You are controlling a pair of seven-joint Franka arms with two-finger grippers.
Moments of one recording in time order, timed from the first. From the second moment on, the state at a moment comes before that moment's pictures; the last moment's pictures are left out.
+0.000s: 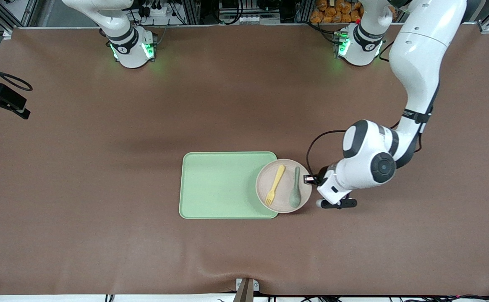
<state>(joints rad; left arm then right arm) -0.13 0.69 -0.31 -1.53 -0.16 2.17 -0.36 -0.02 0.01 0.00 -1.48 -0.02 1.56 0.04</state>
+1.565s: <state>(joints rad) -0.36 0.82 -0.28 -1.52 -0.24 2.51 -0.57 -0.02 0.01 0.01 -1.48 -0.02 1.56 0.04</state>
